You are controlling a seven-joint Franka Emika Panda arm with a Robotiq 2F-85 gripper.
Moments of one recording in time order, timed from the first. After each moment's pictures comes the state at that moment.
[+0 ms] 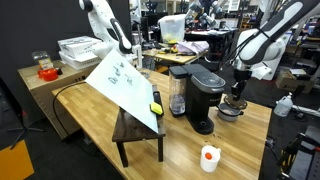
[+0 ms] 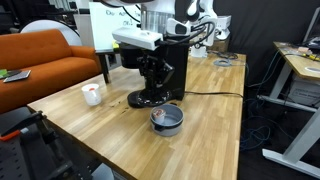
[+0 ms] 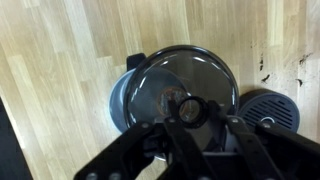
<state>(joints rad) -0.11 0.30 -0.10 -2.32 0.08 2.53 -0.34</state>
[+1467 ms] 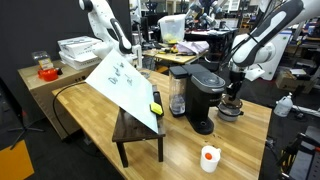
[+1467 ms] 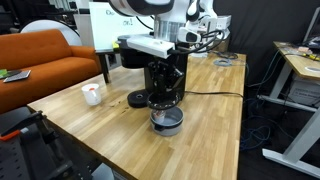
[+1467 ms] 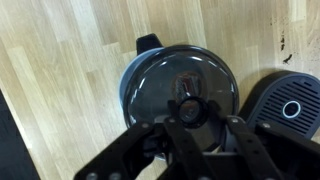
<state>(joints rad) -0.15 0.41 -0.08 -2.21 0.08 2.53 -0.30</state>
